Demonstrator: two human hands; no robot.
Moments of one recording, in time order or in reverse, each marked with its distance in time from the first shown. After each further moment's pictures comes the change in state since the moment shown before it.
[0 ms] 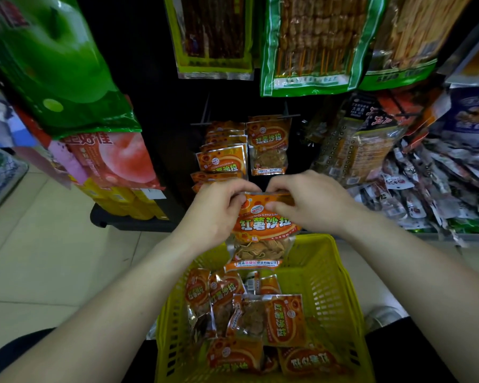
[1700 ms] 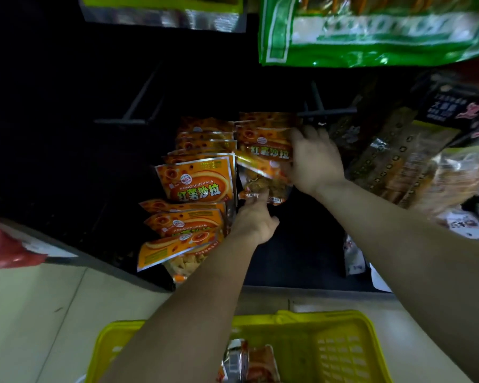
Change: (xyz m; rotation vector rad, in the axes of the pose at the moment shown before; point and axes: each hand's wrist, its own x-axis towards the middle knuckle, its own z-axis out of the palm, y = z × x) left_hand 0.234 -0.170 0.203 0.141 -0.248 -0.462; right_hand 0.214 0.183 0.124 -0.219 0.215 0.322
